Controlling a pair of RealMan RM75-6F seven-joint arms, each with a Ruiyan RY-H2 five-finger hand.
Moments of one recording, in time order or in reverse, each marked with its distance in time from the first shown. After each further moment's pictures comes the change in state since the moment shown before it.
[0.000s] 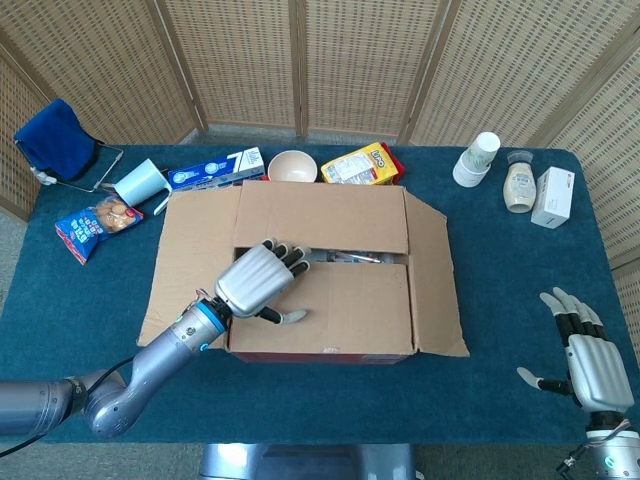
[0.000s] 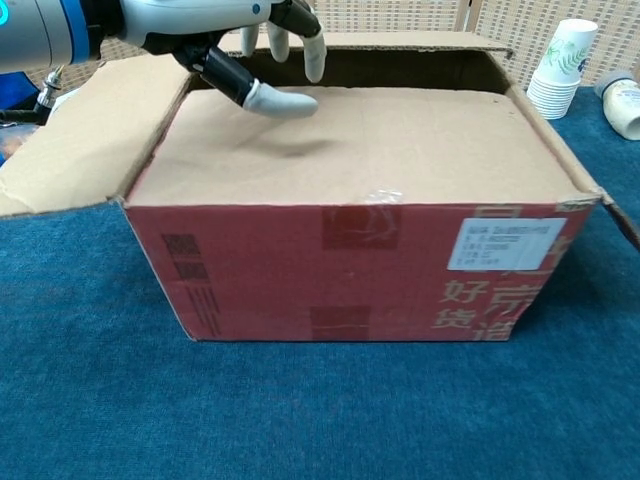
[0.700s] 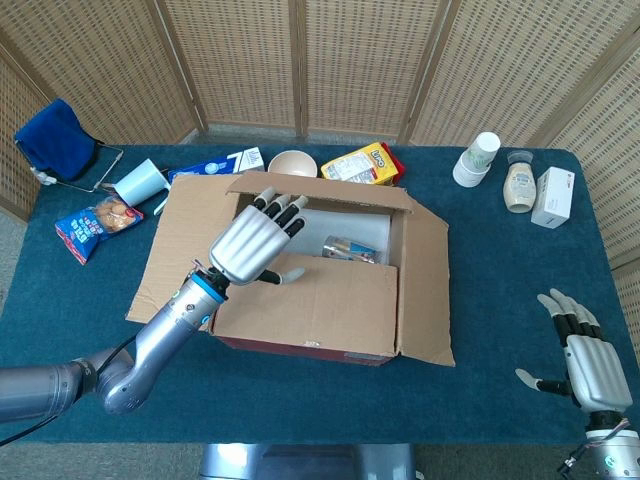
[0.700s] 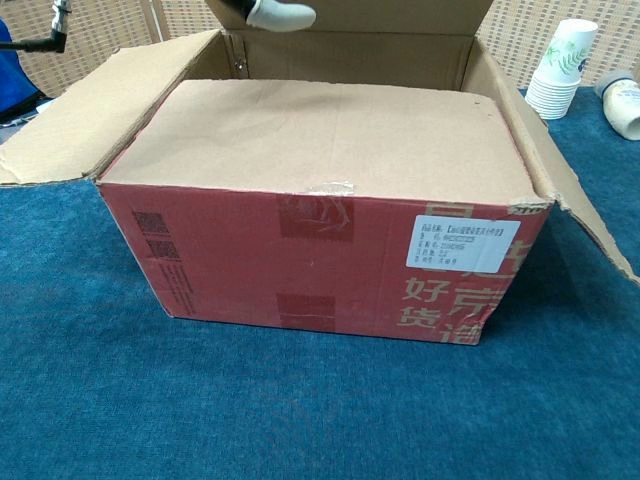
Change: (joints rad) left arm -0.028 -0.025 -0.075 0.111 0.021 0.079 0.077; right arm 0.007 0.012 -0.006 -0.002 0.000 -0.023 0.023
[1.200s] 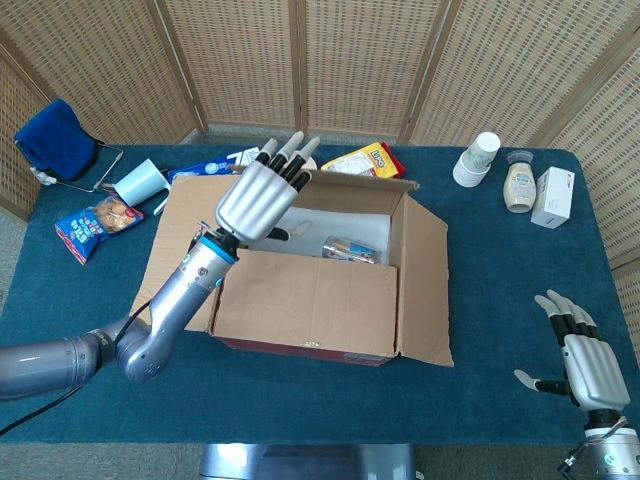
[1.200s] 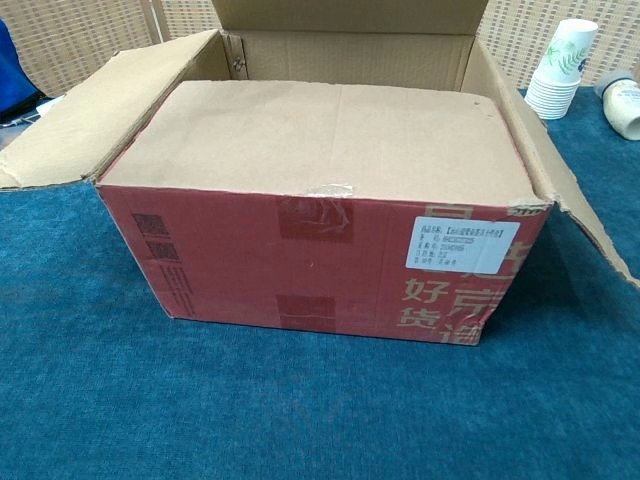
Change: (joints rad) left arm -0.103 -0.013 -0.096 0.137 -0.109 -0.026 0.101; right arm 0.012 0.005 -0.001 0.006 0.014 -0.028 0.015
